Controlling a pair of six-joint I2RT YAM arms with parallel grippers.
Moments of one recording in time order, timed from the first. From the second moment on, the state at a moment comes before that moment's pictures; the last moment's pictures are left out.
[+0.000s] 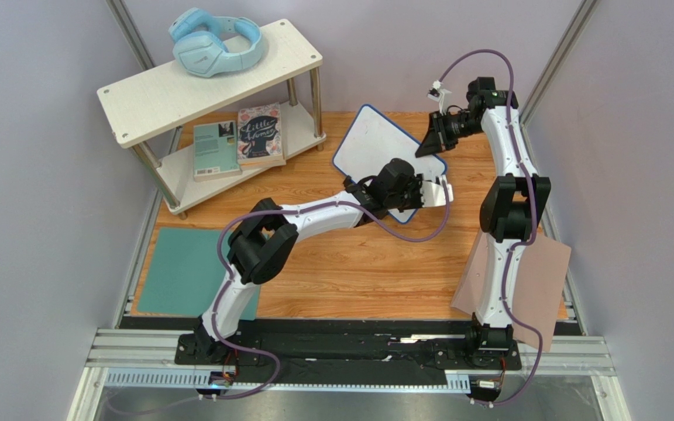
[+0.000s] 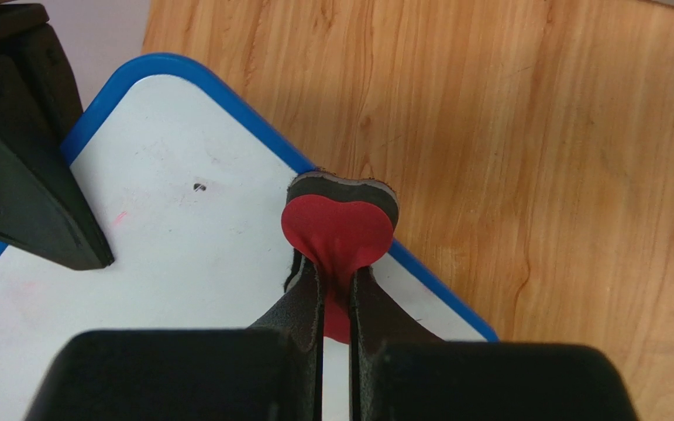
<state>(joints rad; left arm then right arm) -0.93 2.18 1.70 0.04 0.12 0.69 -0.02 2.29 2.31 -1.26 -0.88 -0.48</state>
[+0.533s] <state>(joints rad) -0.86 1.90 1.39 0.11 -0.09 0.65 -0.01 2.31 2.34 -1.27 -0.89 -0.49</state>
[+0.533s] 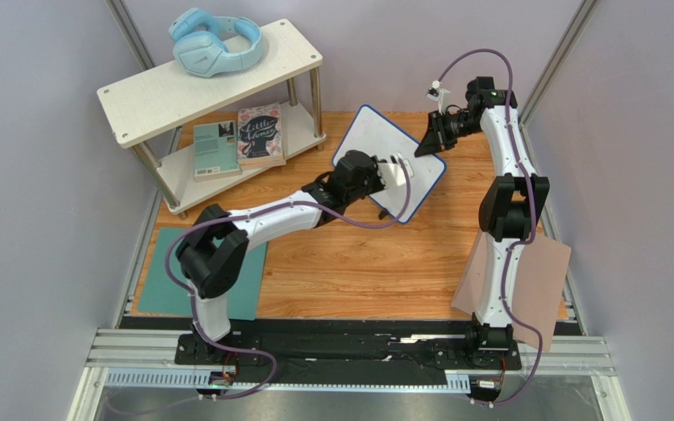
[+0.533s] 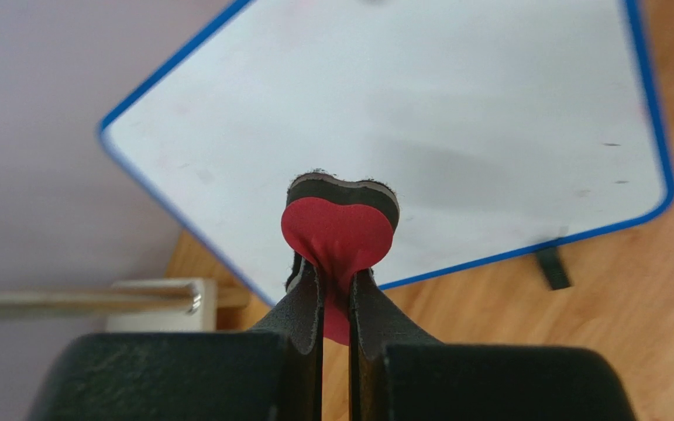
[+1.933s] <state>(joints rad) -0.73 1.84 1.44 -0.53 0.03 -0.13 0.01 2.15 2.18 -1.17 -0.61 -0.34</state>
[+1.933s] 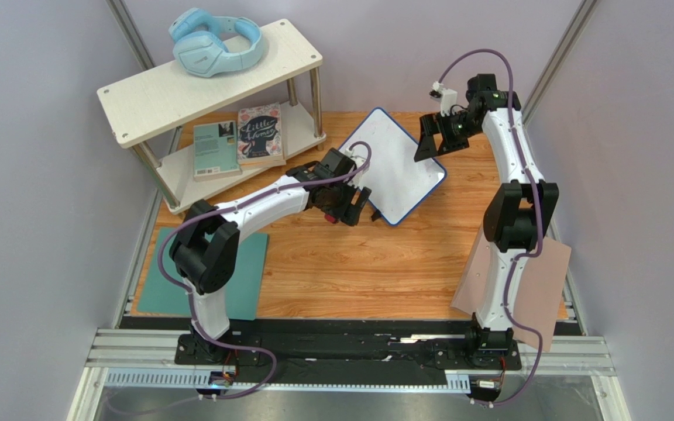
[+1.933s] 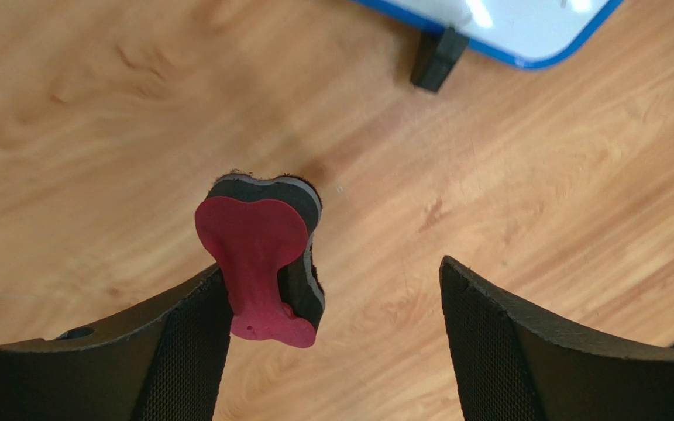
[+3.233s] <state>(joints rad) -0.64 1.43 1.02 -0.14 0.65 -0.37 0.49 2.06 2.07 -1.13 -0.69 -0.16</state>
